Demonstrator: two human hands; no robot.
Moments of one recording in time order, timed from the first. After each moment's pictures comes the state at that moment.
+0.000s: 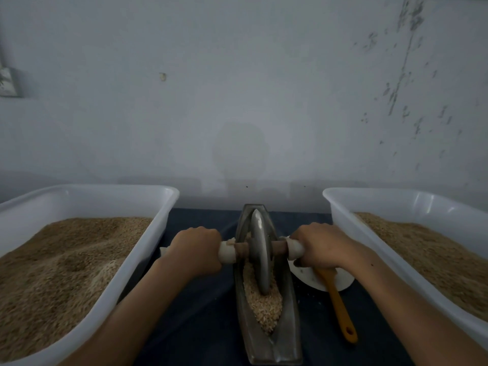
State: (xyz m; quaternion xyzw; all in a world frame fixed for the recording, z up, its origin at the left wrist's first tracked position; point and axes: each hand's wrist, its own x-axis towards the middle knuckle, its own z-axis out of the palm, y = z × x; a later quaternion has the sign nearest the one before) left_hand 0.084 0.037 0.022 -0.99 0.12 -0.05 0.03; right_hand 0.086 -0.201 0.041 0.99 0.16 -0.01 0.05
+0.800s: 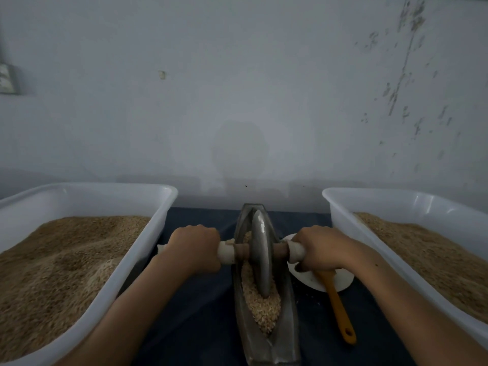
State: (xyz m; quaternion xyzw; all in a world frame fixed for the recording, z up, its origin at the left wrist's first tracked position) left_hand 0.082 0.036 0.028 -0.99 0.11 -0.04 0.05; right_hand 0.084 -0.203 0.043 0.99 0.15 -0.05 0.03
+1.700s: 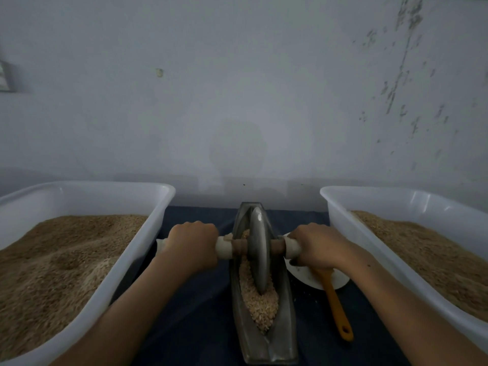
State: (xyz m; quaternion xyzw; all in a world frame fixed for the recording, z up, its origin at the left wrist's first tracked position) left_hand 0.080 0.033 0.027 -0.99 0.10 -0.09 0.06; right_hand 0.088 -0.203 0.035 0.99 0.14 -0.01 0.02
